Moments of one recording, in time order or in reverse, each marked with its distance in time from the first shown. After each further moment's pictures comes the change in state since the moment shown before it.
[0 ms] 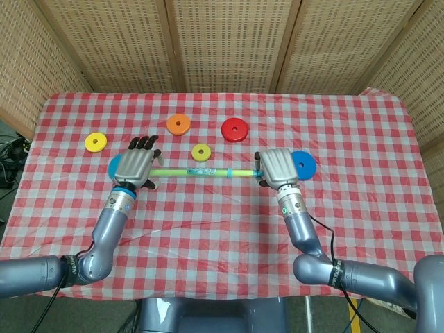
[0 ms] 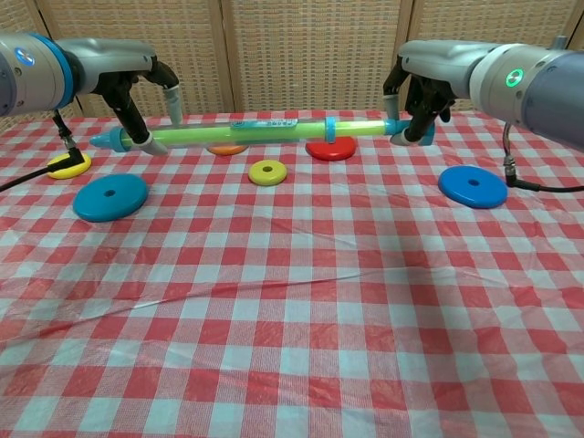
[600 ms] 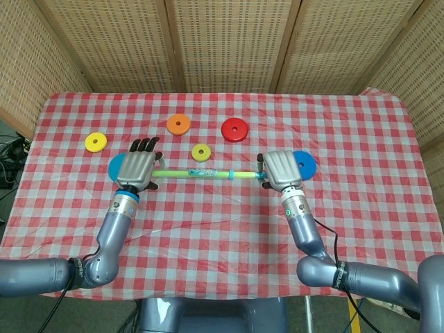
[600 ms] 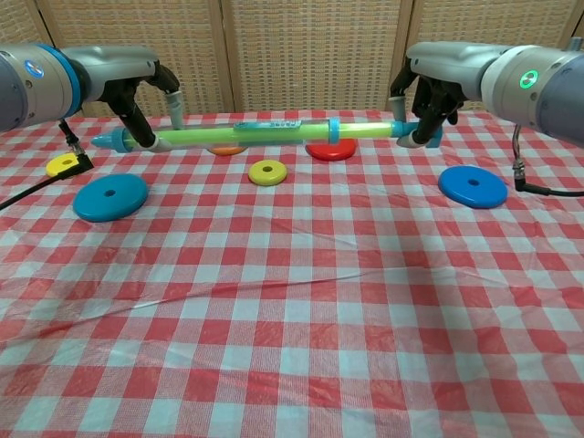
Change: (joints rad) left arm -0.017 -0.039 0.030 0.003 0.000 0.081 -0.016; right arm -0.003 0.026 -0.030 -0.013 0.007 0.017 0.030
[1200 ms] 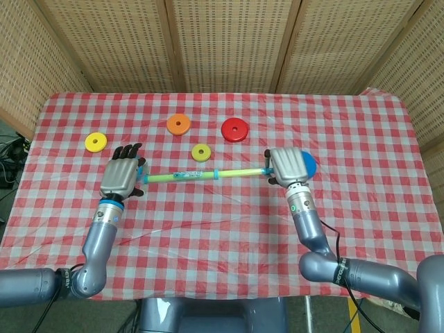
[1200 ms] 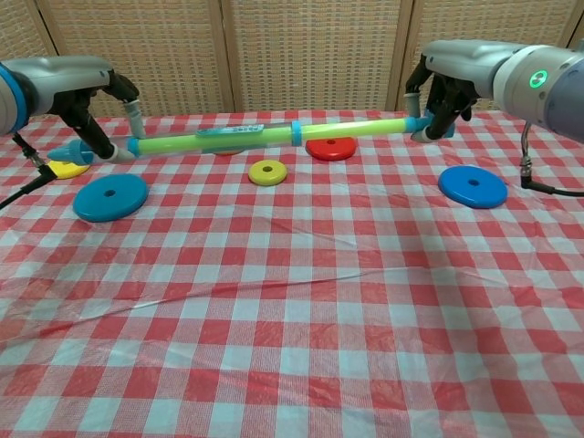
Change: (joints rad) left arm 0.084 0.048 0.053 -0.076 0.040 0.080 -0.048; right arm -0.001 0.000 -0.012 0.067 -0.001 -0.003 0.036
